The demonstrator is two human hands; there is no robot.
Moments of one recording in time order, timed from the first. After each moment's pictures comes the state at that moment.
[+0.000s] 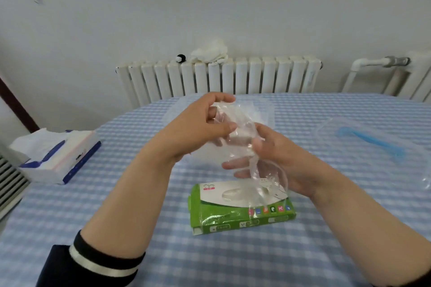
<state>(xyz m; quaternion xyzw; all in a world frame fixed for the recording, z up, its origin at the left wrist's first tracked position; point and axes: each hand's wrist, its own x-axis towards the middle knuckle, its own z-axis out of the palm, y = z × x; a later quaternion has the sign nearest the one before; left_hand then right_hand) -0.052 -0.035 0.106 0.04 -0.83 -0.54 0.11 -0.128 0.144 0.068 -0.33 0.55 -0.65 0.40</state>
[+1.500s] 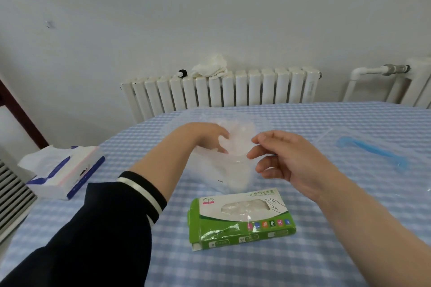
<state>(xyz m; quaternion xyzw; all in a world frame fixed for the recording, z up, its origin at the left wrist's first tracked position) -0.148 -0.066 0.091 0.11 -0.98 -0.02 -0.17 -0.138 0.154 0.085 -0.22 0.63 -0.69 0.29</state>
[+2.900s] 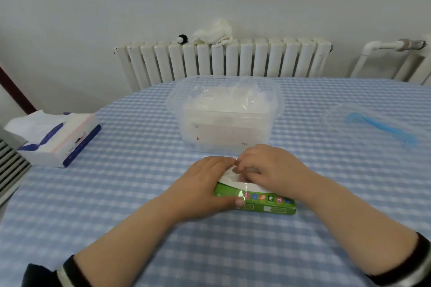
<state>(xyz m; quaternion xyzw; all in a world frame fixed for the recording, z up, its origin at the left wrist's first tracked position) -0.016 -0.035 -0.023 -0.02 -0.98 -0.21 0.05 -0.137 0.126 0.009 -0.55 0.82 -0.15 0.05</state>
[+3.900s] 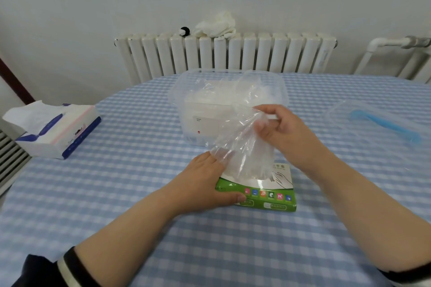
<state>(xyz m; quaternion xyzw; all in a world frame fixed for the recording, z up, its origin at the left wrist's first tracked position) -0.019 -0.034 -0.021 0.00 -0.98 -0.18 0.01 -0.132 0.134 0.044 -0.35 0.72 -0.57 0.18</state>
